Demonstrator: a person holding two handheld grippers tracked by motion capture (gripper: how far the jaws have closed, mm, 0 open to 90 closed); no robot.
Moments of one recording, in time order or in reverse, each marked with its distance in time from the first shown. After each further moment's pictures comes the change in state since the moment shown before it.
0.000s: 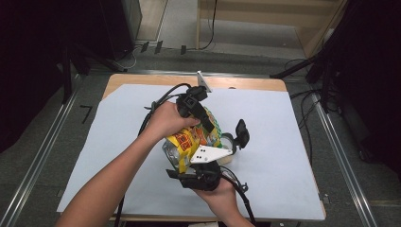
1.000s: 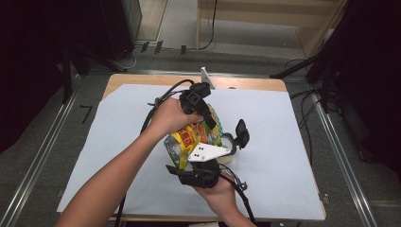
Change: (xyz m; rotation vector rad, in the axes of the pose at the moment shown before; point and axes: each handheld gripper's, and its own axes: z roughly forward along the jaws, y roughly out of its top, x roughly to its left) left arm -0.007 0.011 -0.005 0.003 0.018 -0.001; right arm 0.002 0.009 0.001 -0.003 -0.073 -0.054
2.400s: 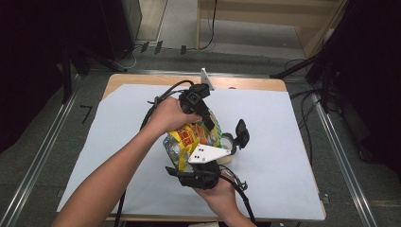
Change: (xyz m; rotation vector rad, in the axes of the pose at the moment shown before) left arm 0.006 0.001 0.003 0.046 -0.002 -0.020; right arm 0.001 -0.003 0.000 -0.009 0.029 -0.006
